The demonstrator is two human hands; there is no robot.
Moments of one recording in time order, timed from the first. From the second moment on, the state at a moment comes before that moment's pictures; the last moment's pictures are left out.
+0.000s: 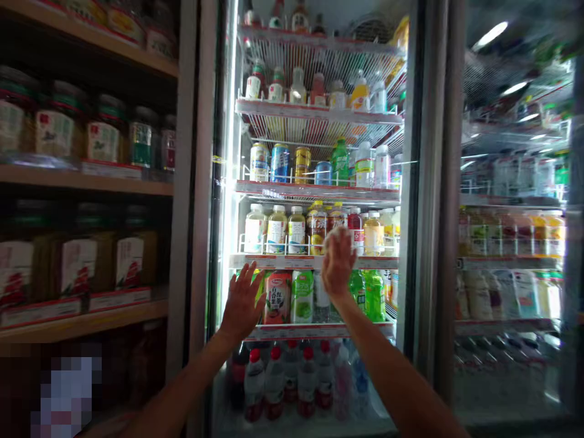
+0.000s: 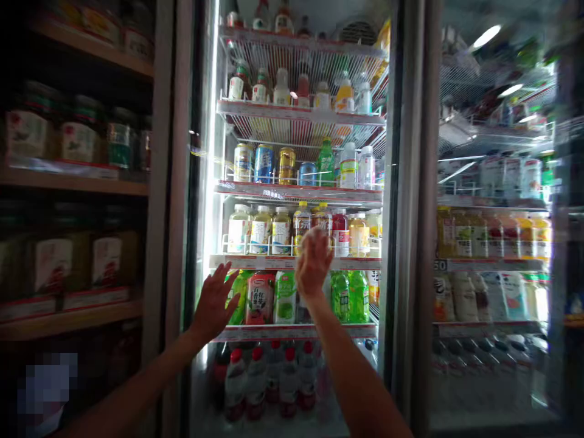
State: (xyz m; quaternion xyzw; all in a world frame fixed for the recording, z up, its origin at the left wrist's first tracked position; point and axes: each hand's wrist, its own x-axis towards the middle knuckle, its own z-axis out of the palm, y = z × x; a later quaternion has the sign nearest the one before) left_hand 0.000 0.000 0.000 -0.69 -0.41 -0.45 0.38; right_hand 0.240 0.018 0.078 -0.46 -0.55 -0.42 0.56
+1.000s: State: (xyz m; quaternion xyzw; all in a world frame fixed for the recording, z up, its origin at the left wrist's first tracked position) left_hand 0.149 -0.022 0.027 -0.78 -0.22 -0.56 0.18; right_hand 0.252 0.005 0.012 -0.33 -0.74 -0.35 0.46
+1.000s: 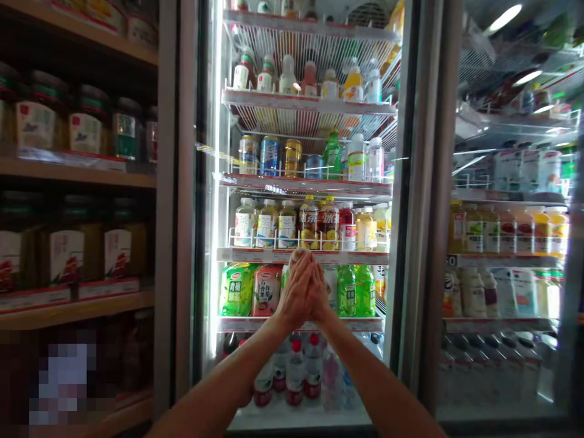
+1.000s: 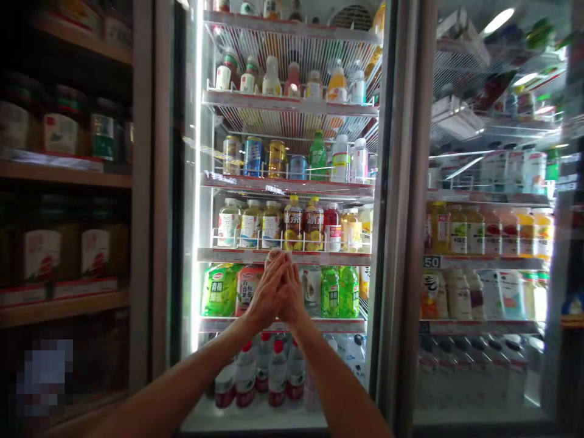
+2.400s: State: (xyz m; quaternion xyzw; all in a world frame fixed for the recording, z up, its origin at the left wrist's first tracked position) left_hand 0.036 0.026 0.060 -0.66 -0.23 -0.56 0.45; right_hand 0.336 0.023 0.022 -0.40 -0.59 -0.47 0.51
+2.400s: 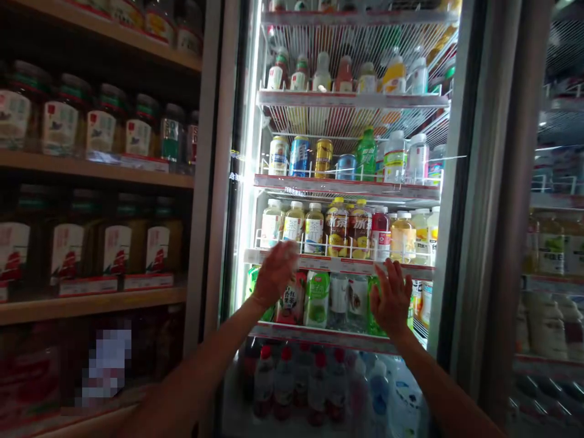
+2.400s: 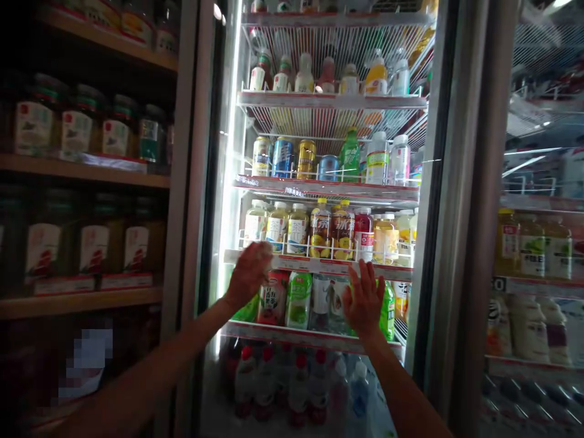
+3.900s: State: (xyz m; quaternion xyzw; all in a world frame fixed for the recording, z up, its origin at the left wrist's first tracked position) left_hand -0.010 0.023 0.044 -0.81 -0.12 -0.31 0.48; right_hand 0.336 0.022 0.020 -0.42 -0.60 -0.46 0.50
